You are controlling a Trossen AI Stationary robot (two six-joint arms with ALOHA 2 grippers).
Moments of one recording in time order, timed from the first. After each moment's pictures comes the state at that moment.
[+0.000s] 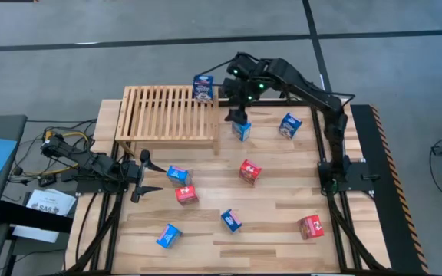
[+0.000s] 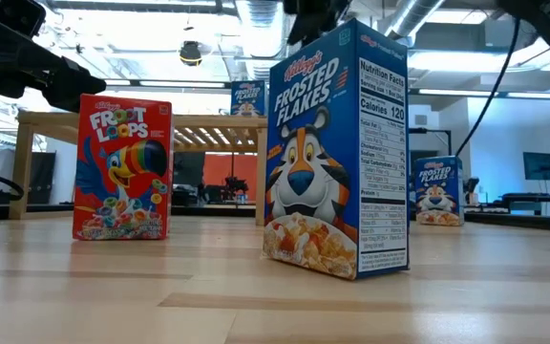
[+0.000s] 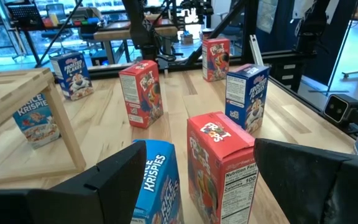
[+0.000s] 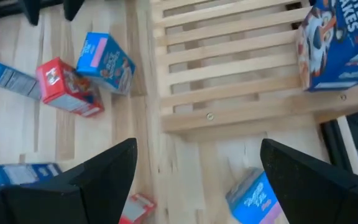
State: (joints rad) left arm -0.43 0.02 0.06 -0.09 -0.35 0.03; right arm -0.42 1.98 2.33 -1.32 -0.28 -0.17
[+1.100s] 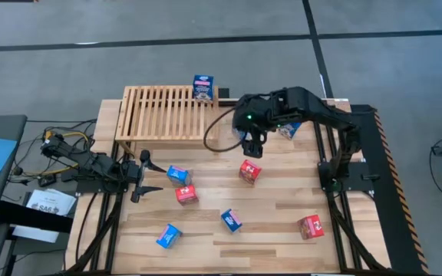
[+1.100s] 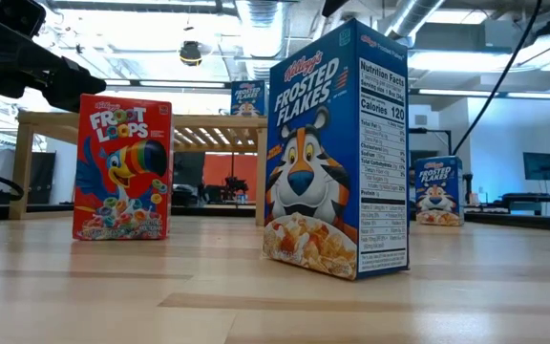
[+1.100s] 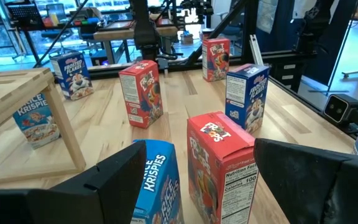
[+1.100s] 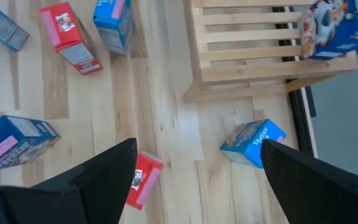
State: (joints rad) left arm -0.43 0.02 0.06 -0.09 -0.35 0.03; right arm -0.05 1.85 2.32 -1.50 0.16 0.00
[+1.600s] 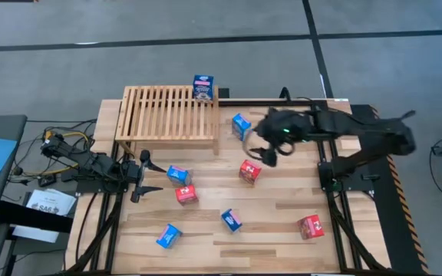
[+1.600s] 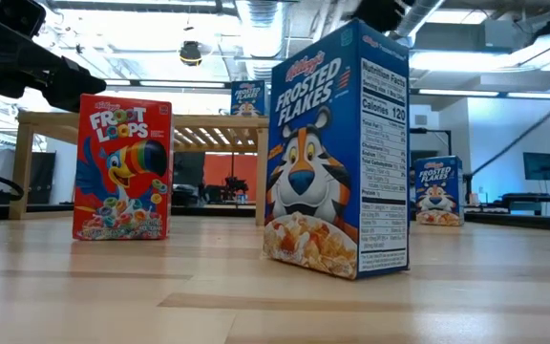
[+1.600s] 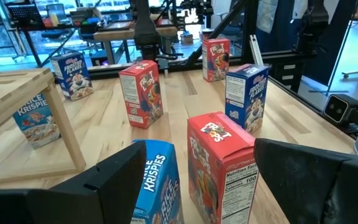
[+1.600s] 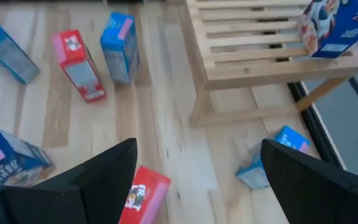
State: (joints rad) left arm -0.43 0.02 0.06 -0.09 -0.35 0.03; right arm -0.05 1.24 1.28 -0.73 0.16 0.03
